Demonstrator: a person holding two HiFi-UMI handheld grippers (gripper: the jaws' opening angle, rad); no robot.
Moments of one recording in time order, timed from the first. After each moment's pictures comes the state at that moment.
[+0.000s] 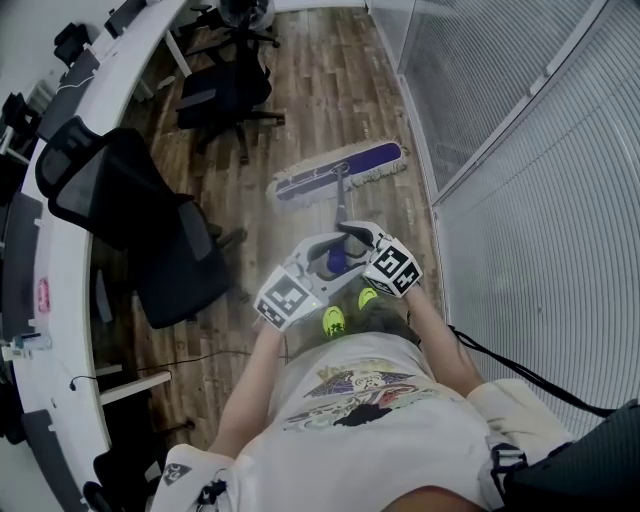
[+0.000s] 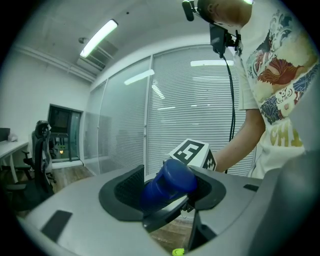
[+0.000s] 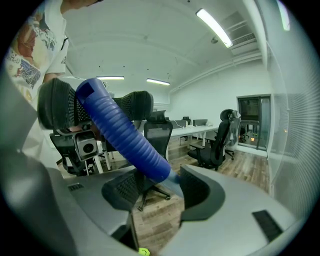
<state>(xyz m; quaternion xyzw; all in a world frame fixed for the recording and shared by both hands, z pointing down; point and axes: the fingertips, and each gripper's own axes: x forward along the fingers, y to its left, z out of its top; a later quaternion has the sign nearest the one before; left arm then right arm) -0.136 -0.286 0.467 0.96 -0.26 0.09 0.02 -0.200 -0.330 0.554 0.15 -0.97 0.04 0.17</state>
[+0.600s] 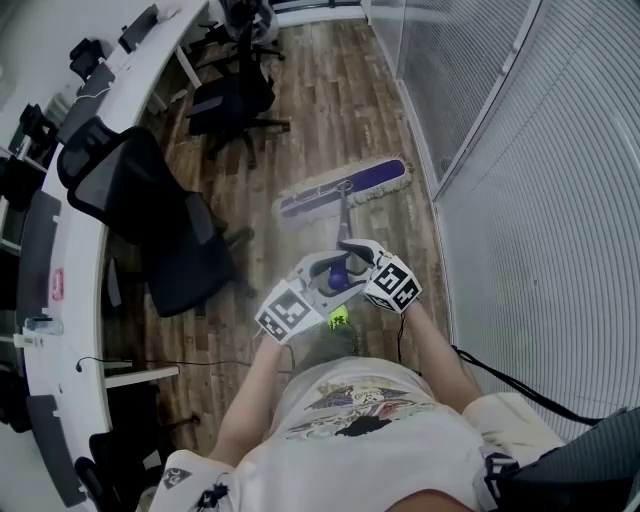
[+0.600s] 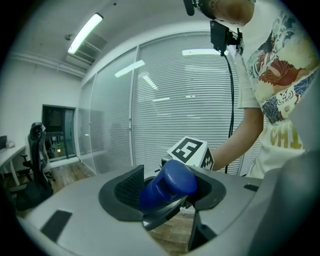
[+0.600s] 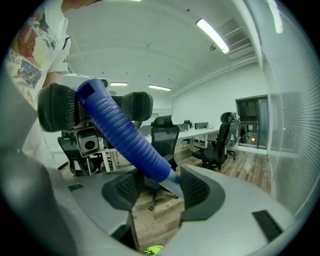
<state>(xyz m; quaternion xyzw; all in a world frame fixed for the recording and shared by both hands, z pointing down) -0.048 -0.139 0.469 0.96 -0.24 0.15 0.03 -0.119 -0.184 0.551 0.15 -0.98 0.06 0.14</state>
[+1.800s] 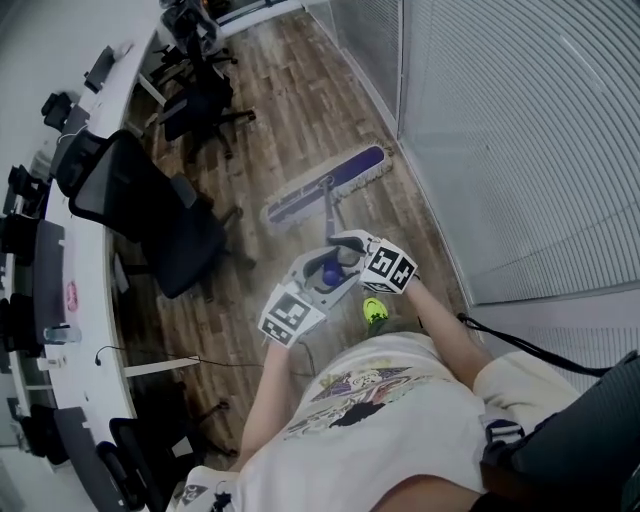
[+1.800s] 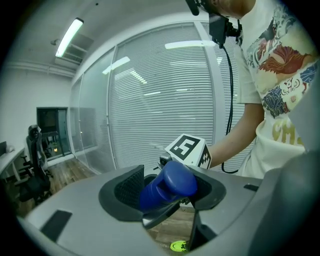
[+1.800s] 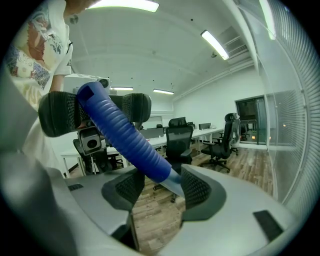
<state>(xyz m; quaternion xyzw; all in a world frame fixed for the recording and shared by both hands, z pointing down) 0.049 0.189 0.492 0.95 -0.22 0.20 0.01 -0.024 0.142 0.568 0.14 -0.98 0.06 0.12</state>
